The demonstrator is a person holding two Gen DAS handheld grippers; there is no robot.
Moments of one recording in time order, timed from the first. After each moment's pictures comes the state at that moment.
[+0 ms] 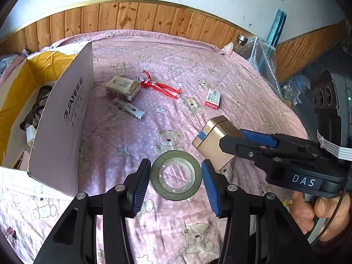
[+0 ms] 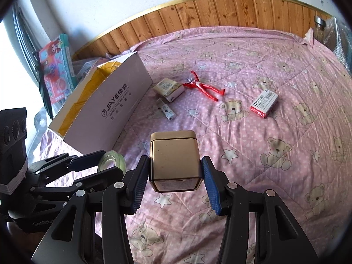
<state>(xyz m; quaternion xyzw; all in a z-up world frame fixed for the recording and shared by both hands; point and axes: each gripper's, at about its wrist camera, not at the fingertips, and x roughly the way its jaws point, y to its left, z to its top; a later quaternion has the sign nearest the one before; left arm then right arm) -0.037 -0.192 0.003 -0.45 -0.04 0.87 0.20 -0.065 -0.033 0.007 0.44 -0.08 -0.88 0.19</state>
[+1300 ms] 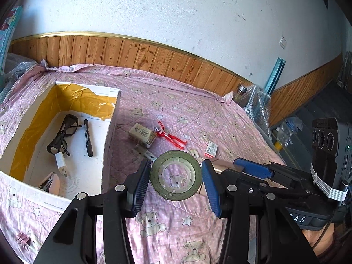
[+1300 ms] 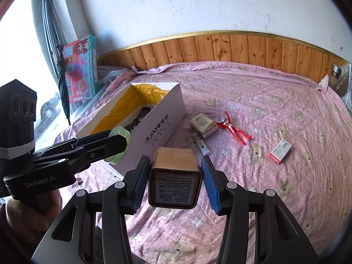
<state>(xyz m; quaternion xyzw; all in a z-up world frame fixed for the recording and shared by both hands) -0.031 -0.270 0.089 -0.34 -0.13 0.91 0.19 -0.051 -0.100 0.093 0.37 -0.03 -0.90 0.23</state>
